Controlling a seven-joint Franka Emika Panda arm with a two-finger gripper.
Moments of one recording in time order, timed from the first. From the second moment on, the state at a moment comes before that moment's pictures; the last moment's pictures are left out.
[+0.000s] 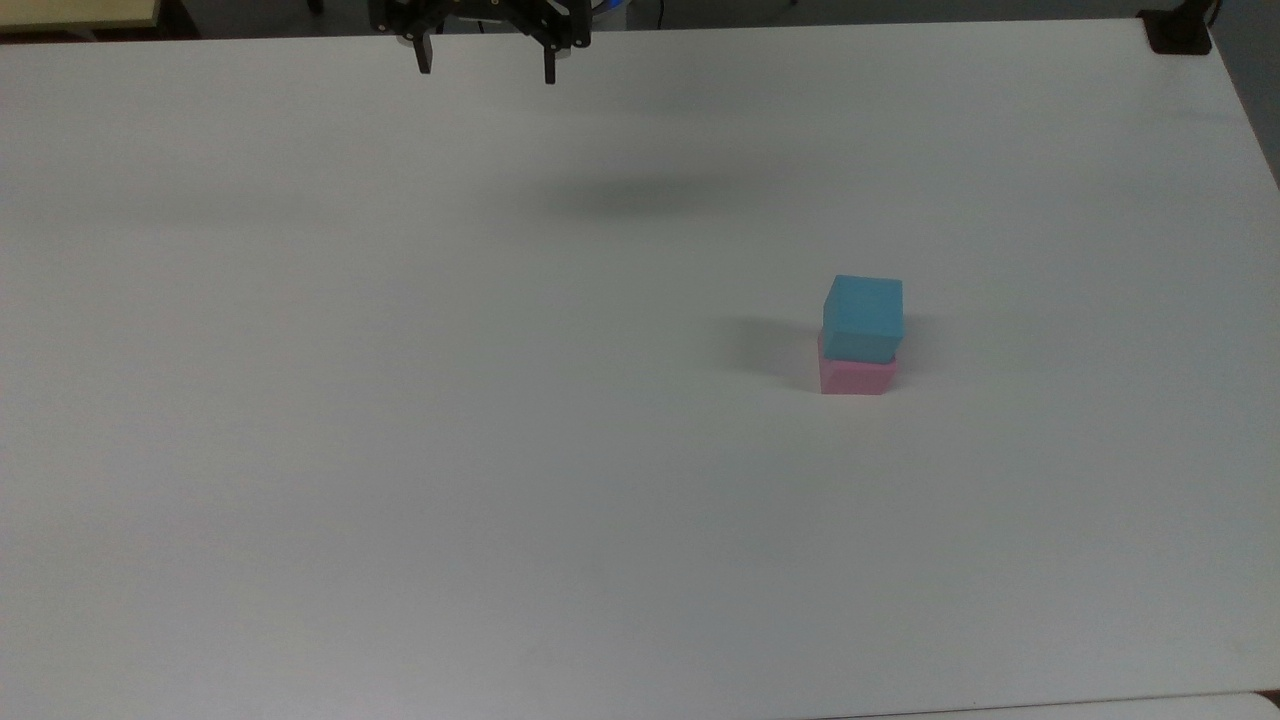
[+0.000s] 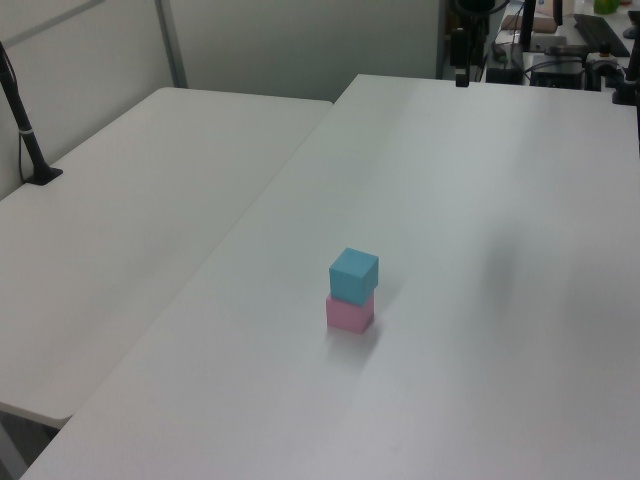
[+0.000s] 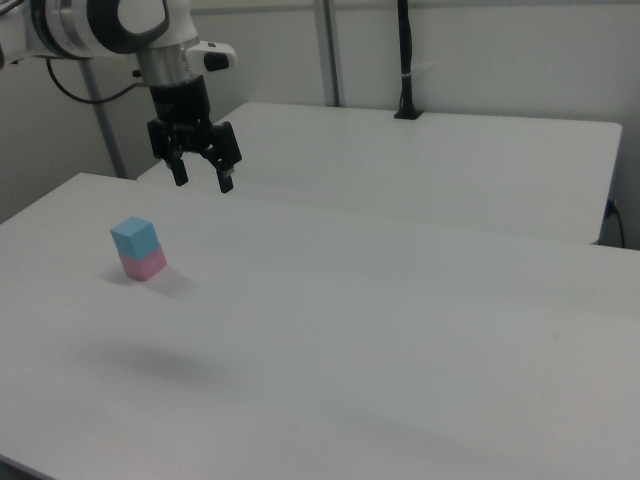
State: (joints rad) arm 0.06 0.09 -0.04 -1.51 -0.06 1.56 0.04
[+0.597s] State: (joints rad) arm 0.06 0.09 -0.04 -1.51 -0.06 1.56 0.04
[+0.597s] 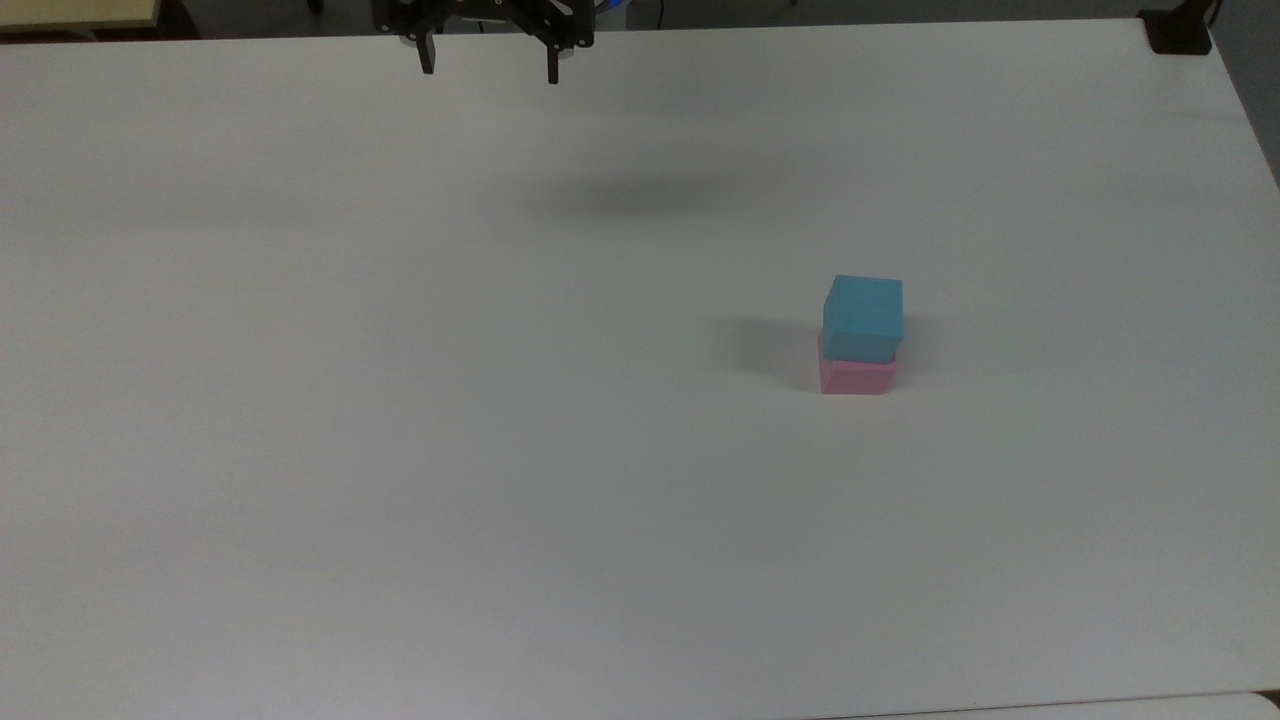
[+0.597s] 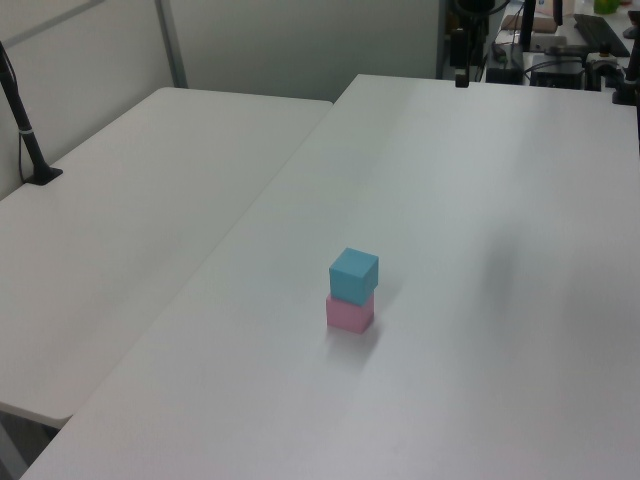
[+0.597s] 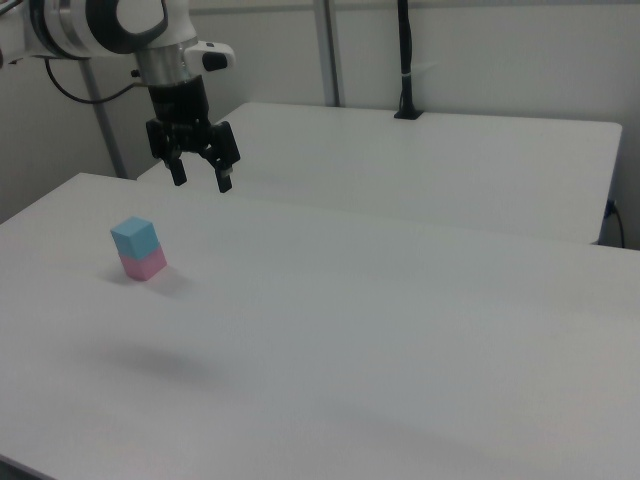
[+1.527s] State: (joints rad) arm 0.30 0.21 -0.02 -1.51 0.04 1.82 0.33
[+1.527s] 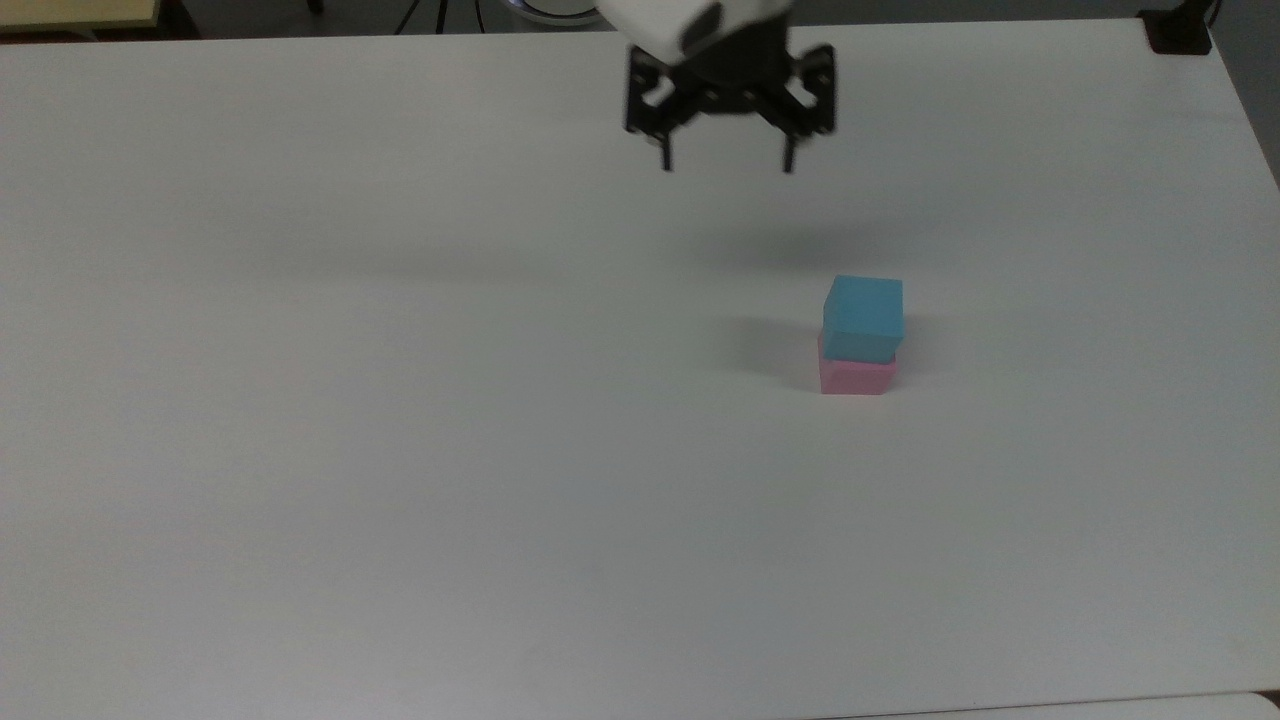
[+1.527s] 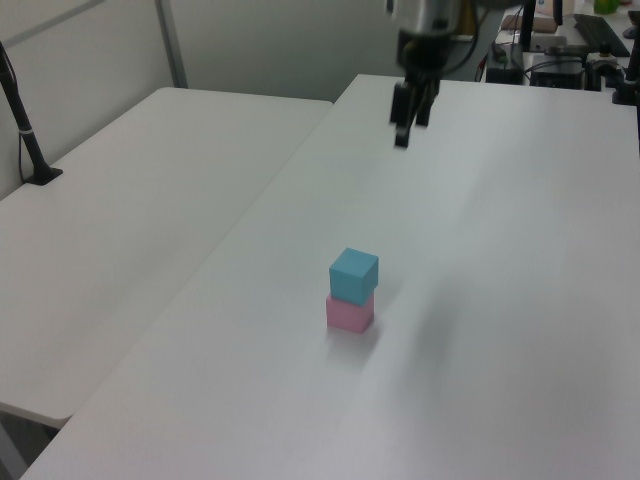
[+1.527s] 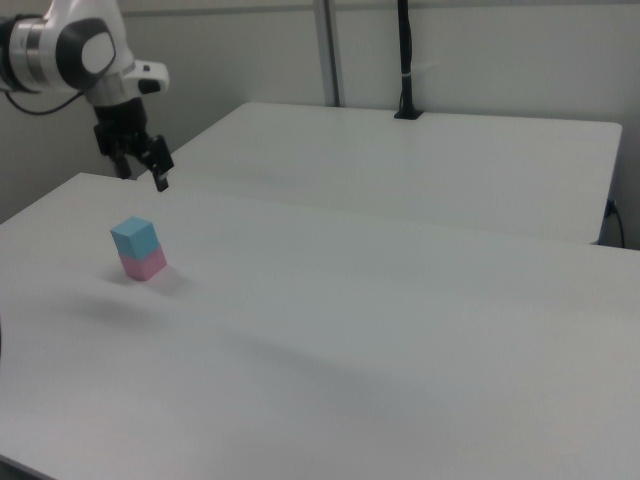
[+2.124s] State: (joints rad) arm 0.45 0.43 -0.02 -1.48 0.04 1.99 0.51
